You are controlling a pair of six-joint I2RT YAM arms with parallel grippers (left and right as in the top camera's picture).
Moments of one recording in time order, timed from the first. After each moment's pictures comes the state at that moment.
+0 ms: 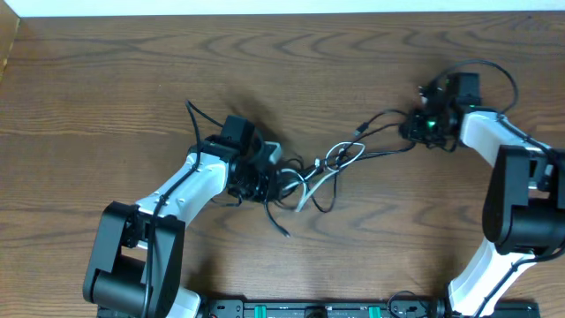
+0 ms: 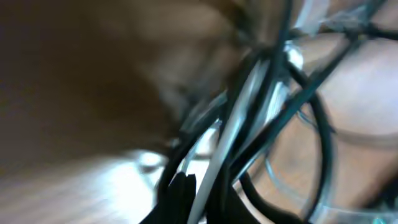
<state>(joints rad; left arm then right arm) -0.31 1.67 0.90 -0.63 0.42 -0.09 -0.10 1.99 1.17 -0.41 -0.41 0.20</state>
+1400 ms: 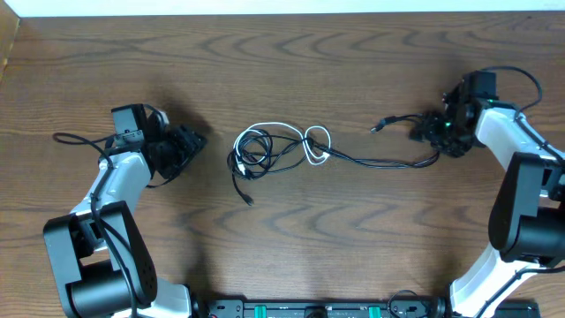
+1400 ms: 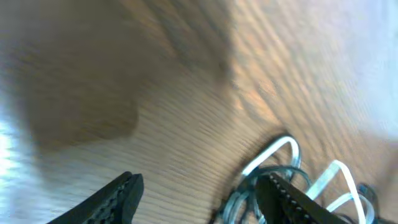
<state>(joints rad) 0.24 1.67 0.89 -0.35 0.50 -0.51 -0.12 1.94 1.21 -0.61 -0.24 0.30</state>
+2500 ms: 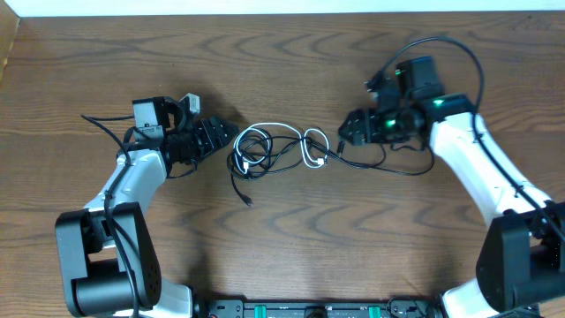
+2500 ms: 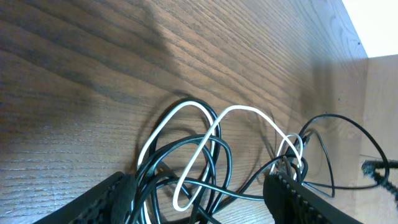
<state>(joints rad) 0.13 1.67 0.89 -0.24 0.71 -0.37 0.26 1.71 1.26 -0.70 -0.46 0.19</state>
